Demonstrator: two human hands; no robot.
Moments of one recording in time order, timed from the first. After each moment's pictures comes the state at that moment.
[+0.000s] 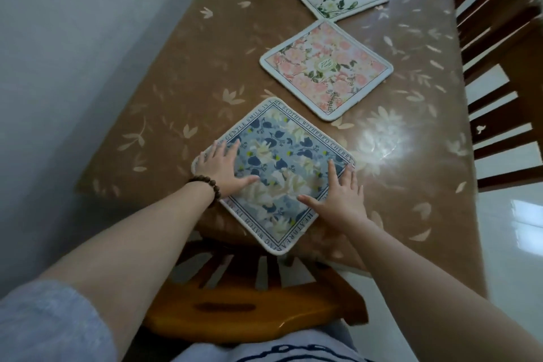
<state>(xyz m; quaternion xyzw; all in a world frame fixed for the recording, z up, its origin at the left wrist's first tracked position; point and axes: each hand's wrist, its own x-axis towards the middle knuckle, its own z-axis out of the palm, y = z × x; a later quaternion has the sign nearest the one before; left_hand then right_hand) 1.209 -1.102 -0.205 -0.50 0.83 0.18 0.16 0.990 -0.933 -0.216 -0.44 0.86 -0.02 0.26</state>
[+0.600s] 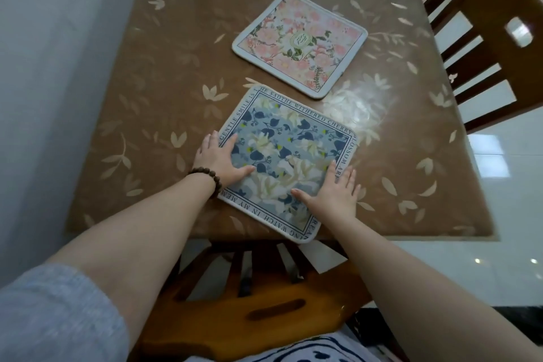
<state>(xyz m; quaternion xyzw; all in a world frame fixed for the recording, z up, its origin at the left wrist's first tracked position) 1.216 -1.150 -0.222 -0.43 0.87 0.18 0.16 1.068 -0.939 -0.230 -0.27 0.93 -0.02 0.25</state>
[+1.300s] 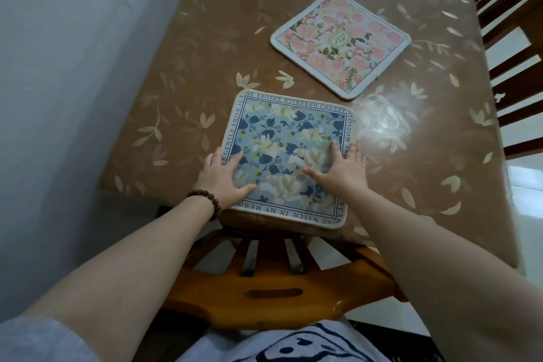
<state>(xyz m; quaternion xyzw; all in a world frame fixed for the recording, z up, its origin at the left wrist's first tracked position) 1.284 -1.097 -0.228 -0.49 0.83 0.23 0.11 1.031 -0.976 -0.228 -0.40 0.88 -0.01 0.25</state>
